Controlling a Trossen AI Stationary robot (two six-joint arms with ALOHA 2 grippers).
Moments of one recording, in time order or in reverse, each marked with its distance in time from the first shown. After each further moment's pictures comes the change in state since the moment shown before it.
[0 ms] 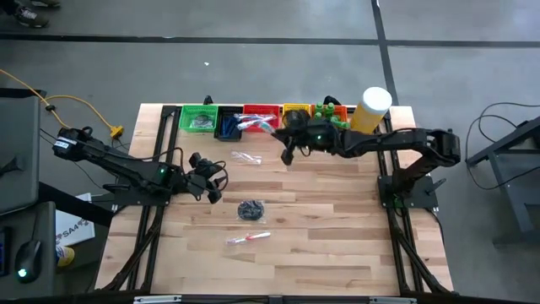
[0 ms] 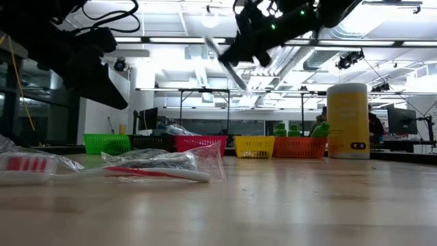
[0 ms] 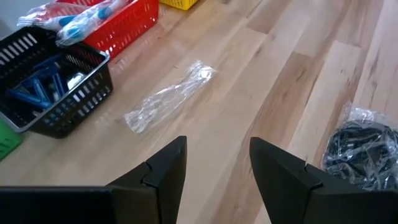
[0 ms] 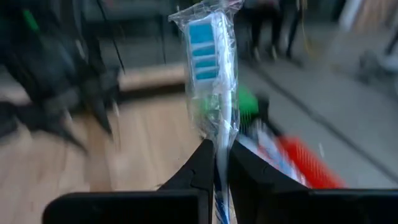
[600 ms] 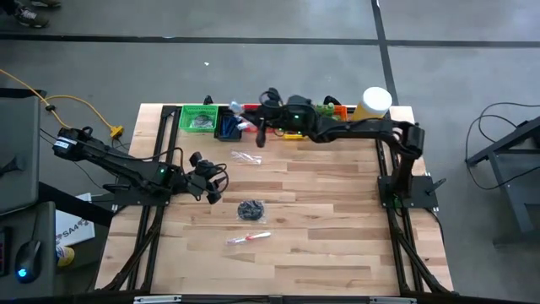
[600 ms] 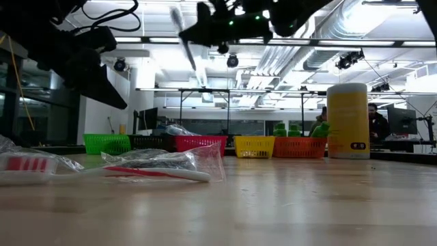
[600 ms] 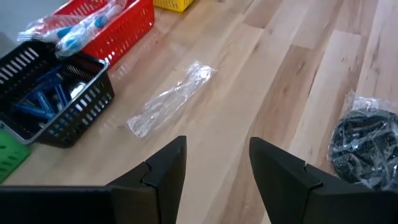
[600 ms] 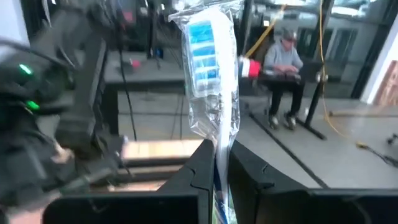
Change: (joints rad) left arm 0.000 0.000 0.000 -0.002 -0.001 0.074; right arm -0.089 0.323 0.387 0.221 -0.216 -0.124
